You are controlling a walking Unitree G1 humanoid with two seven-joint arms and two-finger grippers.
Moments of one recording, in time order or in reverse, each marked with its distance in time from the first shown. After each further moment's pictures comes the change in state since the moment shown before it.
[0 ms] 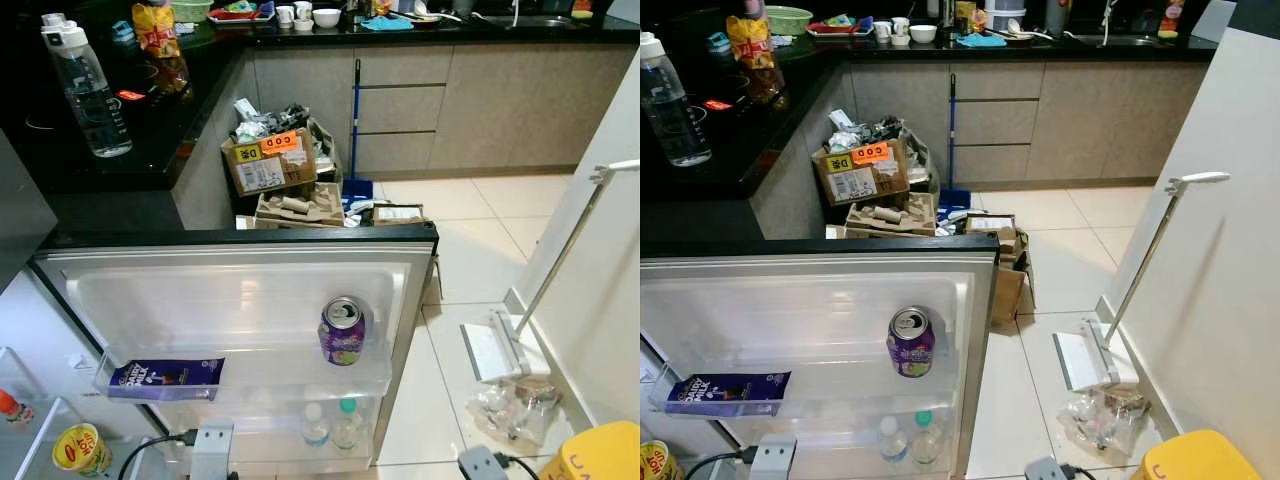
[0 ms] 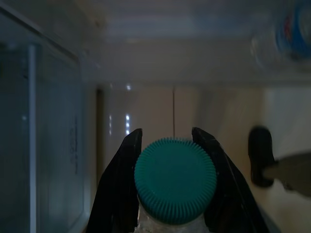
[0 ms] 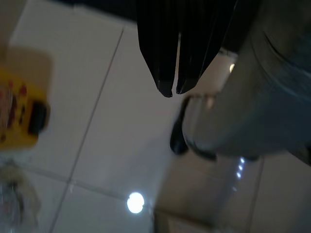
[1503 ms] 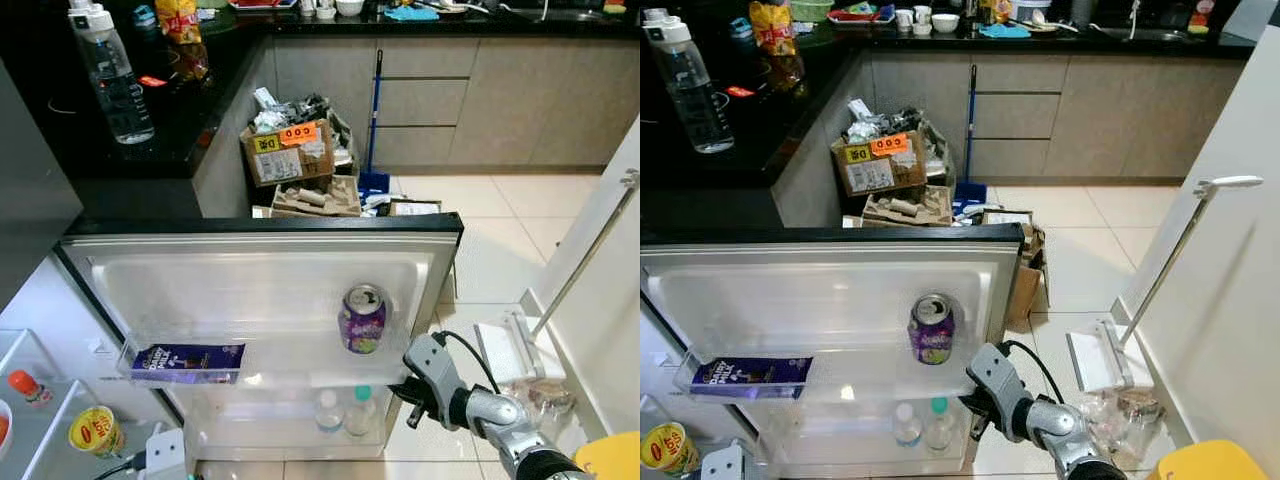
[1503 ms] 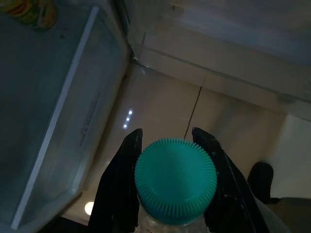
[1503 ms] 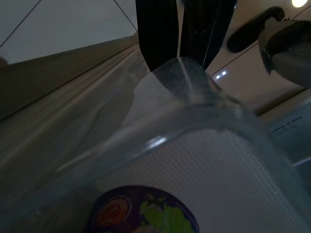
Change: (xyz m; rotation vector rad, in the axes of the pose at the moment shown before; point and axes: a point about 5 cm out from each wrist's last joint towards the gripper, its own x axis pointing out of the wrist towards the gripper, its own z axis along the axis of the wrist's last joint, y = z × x) left arm -0.010 0.028 -0.019 -0.226 -0.033 0.111; right arm -0.017 0.011 0.157 -0.451 -0.569 0.333
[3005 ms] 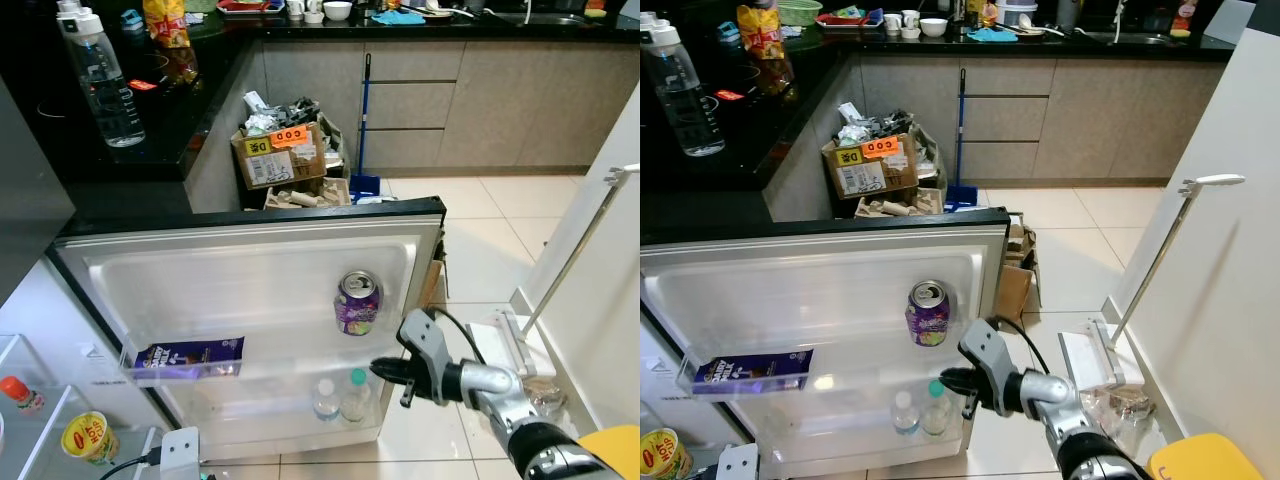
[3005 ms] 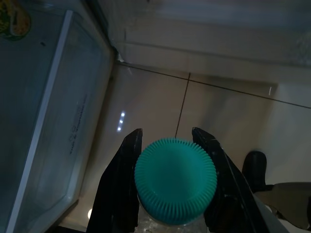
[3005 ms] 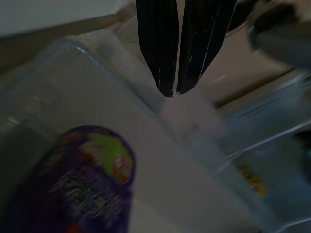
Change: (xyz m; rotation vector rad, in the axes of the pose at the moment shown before) left arm 0.000 -0.009 -0.003 0.042 0.013 -0.045; right arm 0.009 -0.020 0.039 -0.003 -0.082 0.032
